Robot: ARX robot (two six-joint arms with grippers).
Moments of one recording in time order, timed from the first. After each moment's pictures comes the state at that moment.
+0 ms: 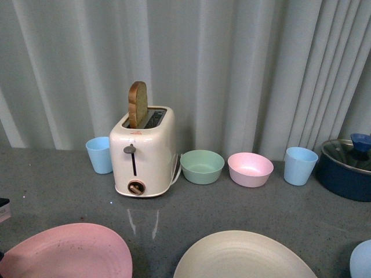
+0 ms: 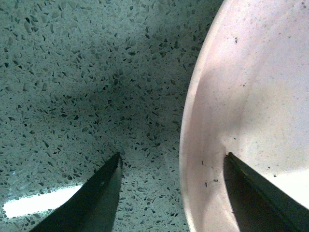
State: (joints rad) left arm 0.28 2.12 1.06 -0.16 0.22 0.49; right arm 0.00 0.00 0.01 0.00 0.00 0.00
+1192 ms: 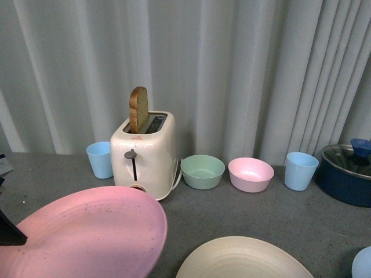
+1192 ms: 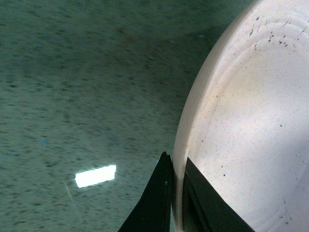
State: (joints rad) left arm 0.26 2.02 1.23 -0.51 0.64 0.17; right arm 0.00 0.00 0.01 0.00 0.00 0.00
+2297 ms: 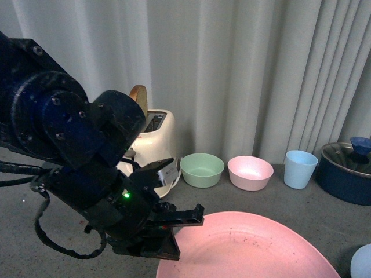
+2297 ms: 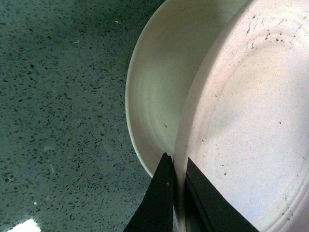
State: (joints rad) left arm -0.35 2.01 1.24 -0.32 0.41 -0.12; right arm 0.00 0.00 0.01 0.00 0.00 0.00
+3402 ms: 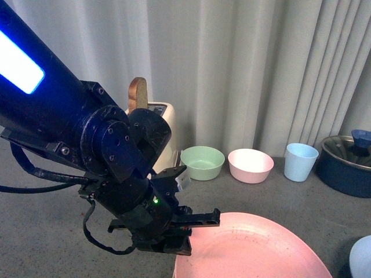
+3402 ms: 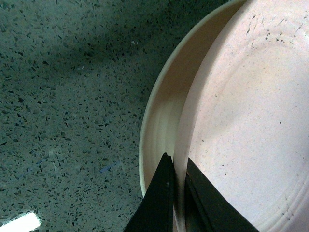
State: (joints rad) left arm -0.40 2.19 1.36 -0.27 0.34 -0.18; right arm 0.00 0.00 0.01 0.00 0.00 0.00
